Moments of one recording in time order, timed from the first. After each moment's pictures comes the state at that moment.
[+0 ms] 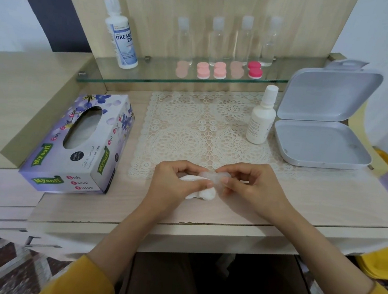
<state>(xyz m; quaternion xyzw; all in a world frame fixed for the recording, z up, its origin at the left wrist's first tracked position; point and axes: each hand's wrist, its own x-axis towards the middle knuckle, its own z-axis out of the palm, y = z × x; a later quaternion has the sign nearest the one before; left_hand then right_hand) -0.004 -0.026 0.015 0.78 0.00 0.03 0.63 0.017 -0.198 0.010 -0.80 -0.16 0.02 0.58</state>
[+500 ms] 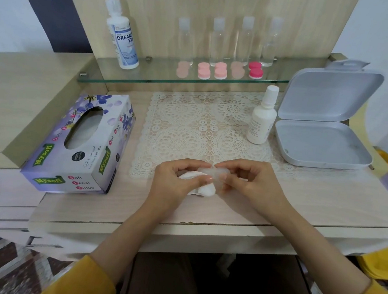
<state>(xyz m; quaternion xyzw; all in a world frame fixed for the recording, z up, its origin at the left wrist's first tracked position) -0.004 -0.028 0.015 0.75 -0.01 0.04 0.66 0.015 -0.191 0.017 -0.77 -0.14 0.03 0.62</state>
